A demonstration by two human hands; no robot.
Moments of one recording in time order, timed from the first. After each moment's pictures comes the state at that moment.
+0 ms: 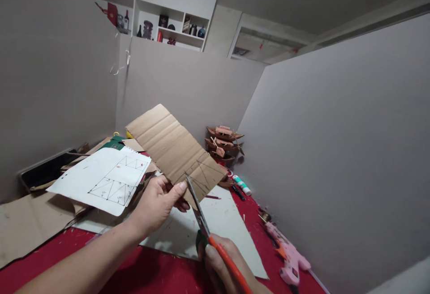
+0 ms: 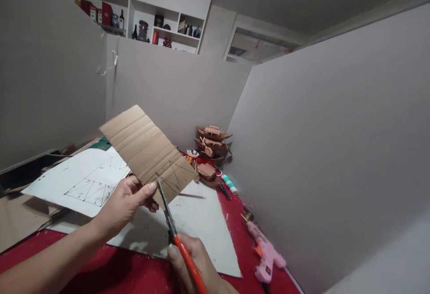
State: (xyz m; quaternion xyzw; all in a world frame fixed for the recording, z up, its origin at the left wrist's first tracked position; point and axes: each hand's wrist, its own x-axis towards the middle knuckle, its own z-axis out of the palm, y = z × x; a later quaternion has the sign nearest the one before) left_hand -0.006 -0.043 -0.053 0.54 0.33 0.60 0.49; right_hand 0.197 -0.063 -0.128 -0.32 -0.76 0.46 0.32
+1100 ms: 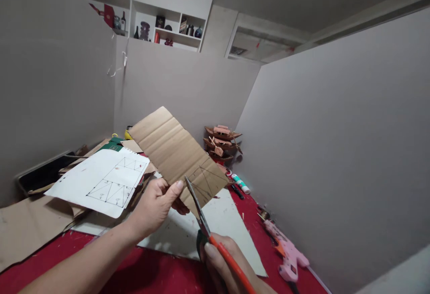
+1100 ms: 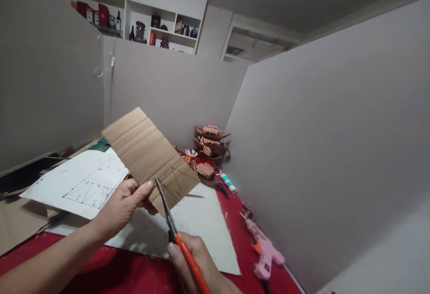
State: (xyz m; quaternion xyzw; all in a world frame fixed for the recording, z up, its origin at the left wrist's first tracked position) left_hand -0.008 -0.040 -0.055 0.58 0.36 0.57 0.47; right_hand 0.197 -0.067 -0.116 -0.34 -0.76 0.45 0.31
